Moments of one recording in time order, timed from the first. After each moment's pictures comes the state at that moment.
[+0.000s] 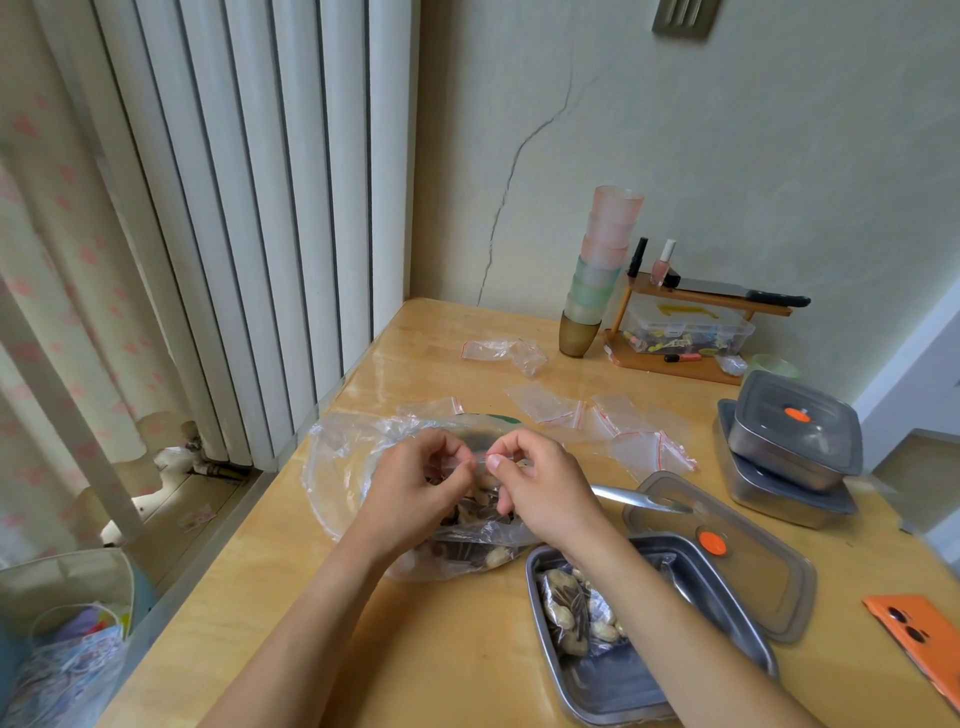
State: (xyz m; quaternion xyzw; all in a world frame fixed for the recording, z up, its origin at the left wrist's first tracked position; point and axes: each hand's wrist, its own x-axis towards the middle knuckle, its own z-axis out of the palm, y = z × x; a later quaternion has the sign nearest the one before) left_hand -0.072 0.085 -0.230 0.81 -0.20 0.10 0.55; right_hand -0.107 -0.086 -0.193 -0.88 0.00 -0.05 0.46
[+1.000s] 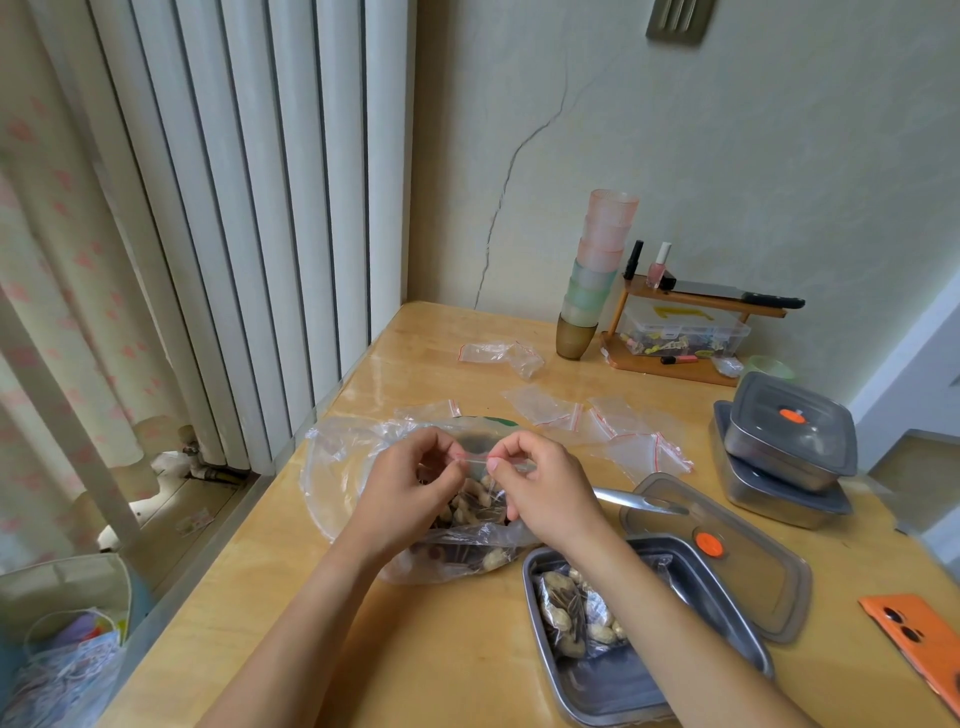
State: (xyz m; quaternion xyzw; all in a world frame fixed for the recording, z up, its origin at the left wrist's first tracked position) left_hand -0.072 0.086 -0.228 0.79 -0.19 0.08 0.58; right_hand -0.105 -0.088 -0.195 -0.88 0.01 -0.08 0.46
